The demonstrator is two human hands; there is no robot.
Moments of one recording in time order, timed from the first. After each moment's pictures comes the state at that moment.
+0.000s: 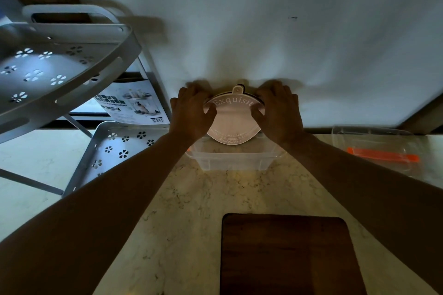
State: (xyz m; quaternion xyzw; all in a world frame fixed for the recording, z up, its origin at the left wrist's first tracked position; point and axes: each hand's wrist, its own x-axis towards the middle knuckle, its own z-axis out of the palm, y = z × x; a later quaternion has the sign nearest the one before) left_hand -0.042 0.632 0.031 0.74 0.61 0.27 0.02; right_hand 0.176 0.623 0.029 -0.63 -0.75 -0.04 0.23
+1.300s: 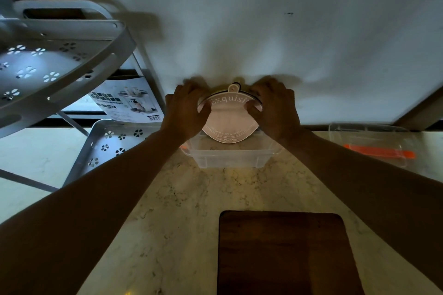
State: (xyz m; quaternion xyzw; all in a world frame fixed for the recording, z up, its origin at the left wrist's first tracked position) left_hand -0.049 0.629 0.036 0.77 0.58 0.26 0.03; right_hand 0.176 0.621 0.036 -0.61 -0.75 -0.01 0.25
